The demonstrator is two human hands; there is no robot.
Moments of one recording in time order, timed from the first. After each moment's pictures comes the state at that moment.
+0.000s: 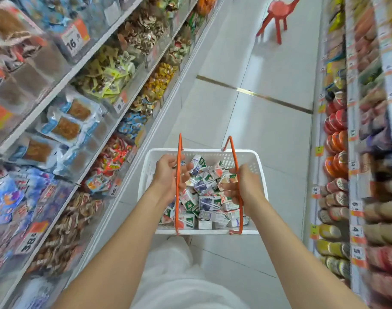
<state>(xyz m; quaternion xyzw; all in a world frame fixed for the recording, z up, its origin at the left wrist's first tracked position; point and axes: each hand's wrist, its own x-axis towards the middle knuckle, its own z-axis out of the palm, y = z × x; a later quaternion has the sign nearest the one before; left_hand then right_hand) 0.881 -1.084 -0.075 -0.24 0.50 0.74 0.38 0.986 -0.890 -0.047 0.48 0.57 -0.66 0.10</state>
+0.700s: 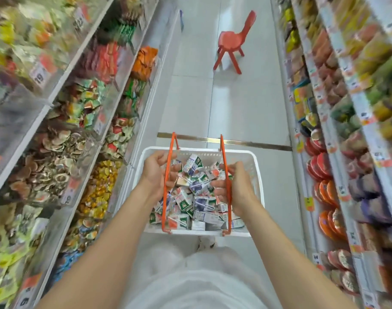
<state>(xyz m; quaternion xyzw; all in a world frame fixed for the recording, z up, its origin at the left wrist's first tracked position) 0.374 -0.640 -0.022 -0.16 0.57 0.68 0.43 0.524 -0.472 -0.018 0.48 0.44 -0.75 0.00</state>
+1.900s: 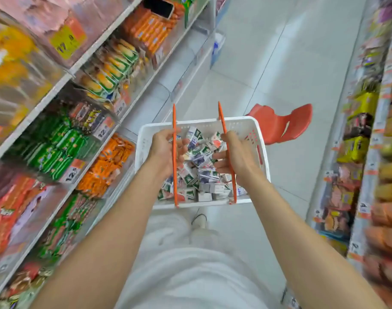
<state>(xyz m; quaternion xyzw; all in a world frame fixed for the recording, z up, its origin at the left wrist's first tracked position) -0.542 0.052 -0.040 -0.29 0.52 0.74 0.31 -0.476 0.237 -0.012 0.38 0.63 -0.67 0.13</state>
